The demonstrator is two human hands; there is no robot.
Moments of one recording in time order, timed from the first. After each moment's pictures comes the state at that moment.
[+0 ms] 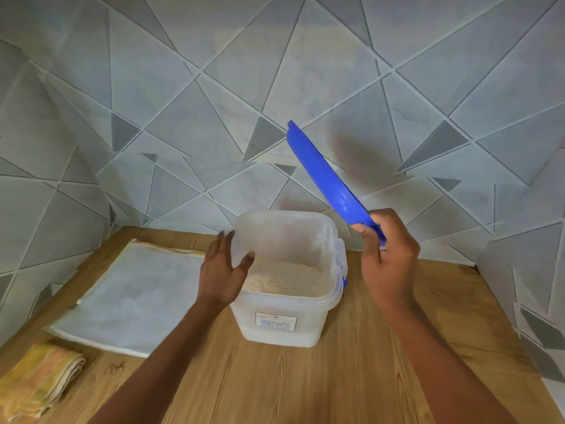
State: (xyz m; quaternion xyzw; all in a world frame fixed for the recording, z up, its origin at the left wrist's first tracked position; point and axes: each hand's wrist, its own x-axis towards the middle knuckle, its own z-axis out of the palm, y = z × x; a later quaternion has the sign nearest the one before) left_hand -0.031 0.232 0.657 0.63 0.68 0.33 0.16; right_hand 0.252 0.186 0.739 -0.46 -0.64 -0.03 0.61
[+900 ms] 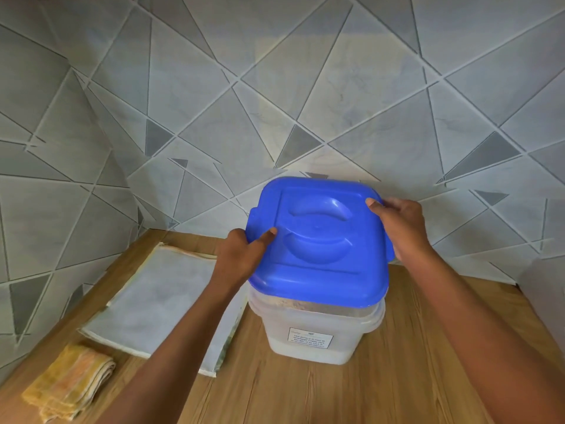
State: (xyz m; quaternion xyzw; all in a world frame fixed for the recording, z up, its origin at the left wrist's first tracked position) left_hand -0.058 0.254 0.731 0.51 0.69 0.41 0.30; right_hand 0.235 0.310 0.748 -0.61 -0.46 0.31 0.56
